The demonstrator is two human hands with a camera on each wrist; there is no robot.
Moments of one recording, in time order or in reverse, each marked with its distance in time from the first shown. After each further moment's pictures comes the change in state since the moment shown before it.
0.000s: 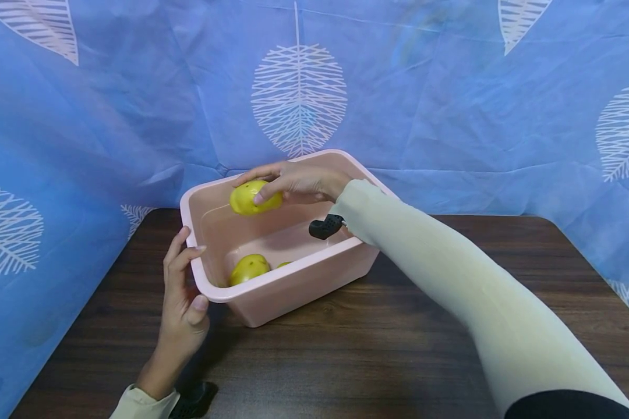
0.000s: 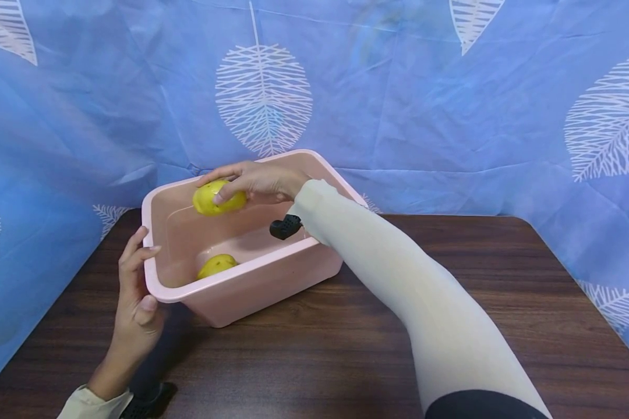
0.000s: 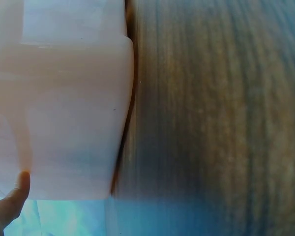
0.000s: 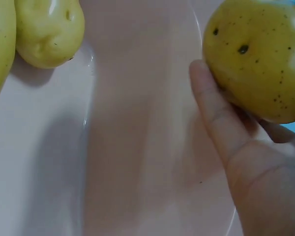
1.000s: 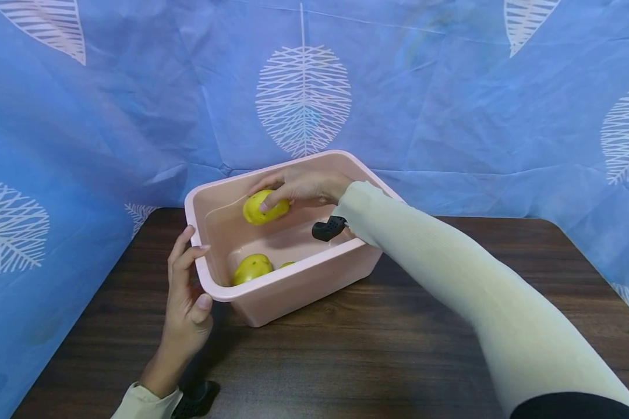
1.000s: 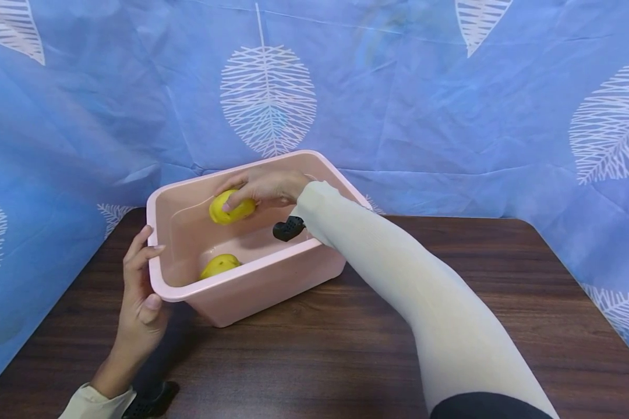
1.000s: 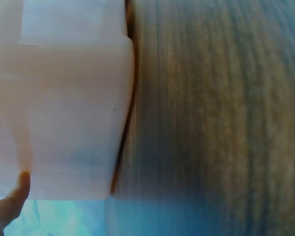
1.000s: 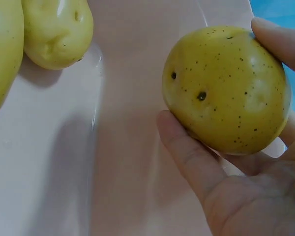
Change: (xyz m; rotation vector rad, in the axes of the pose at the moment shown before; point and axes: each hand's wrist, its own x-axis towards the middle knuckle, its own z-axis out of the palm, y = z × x) left_hand 0.001 0.000 0.000 0.006 0.002 0.010; right_hand 0.001 0.006 -0.001 -0.158 0.059 0.129
